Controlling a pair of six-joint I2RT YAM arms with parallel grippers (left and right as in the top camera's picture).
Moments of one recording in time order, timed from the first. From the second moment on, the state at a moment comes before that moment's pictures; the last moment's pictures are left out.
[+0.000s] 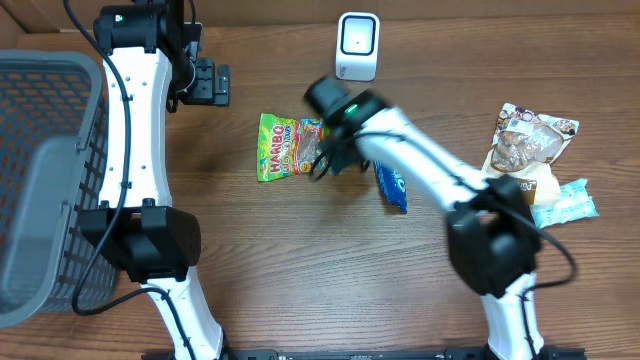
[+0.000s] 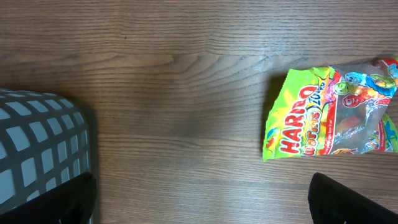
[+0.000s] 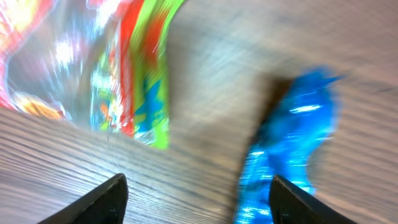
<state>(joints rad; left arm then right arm) 0.03 2.10 2.30 -1.52 -0.07 0.00 0.60 2.14 1.85 -1.04 0.14 0.19</state>
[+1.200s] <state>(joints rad) 0.03 2.10 2.30 -1.51 -0.07 0.00 0.33 2.09 1.49 -0.79 -0.21 0.07</state>
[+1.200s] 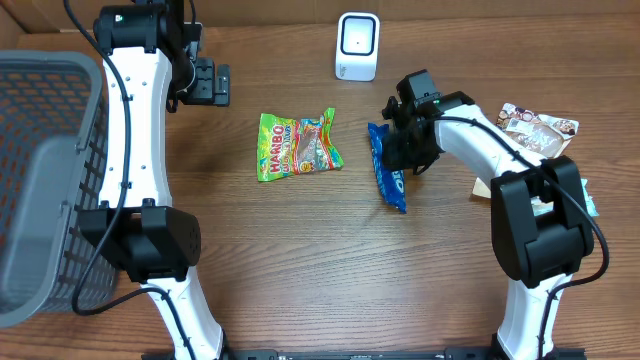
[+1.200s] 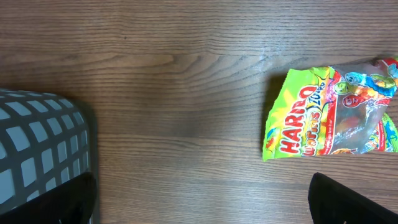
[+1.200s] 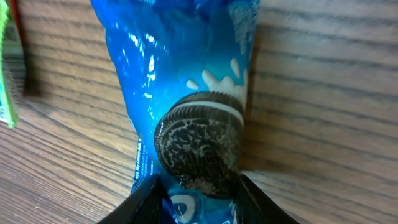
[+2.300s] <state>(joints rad) 0.03 2.10 2.30 -1.51 -0.07 0.00 0.13 1.95 1.99 -0.93 -1.33 0.26</state>
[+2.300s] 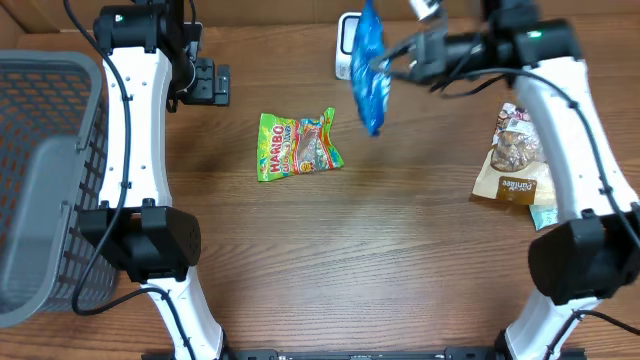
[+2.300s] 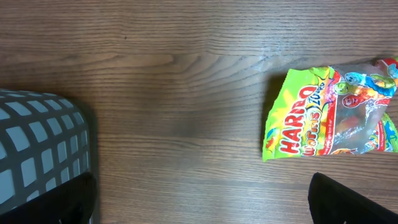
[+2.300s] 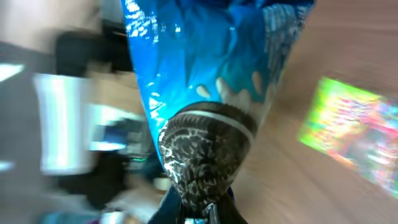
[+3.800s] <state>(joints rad) 0.03 2.10 2.30 -1.52 -0.06 0.00 0.32 2.04 1.99 -0.62 -0.34 0.33</state>
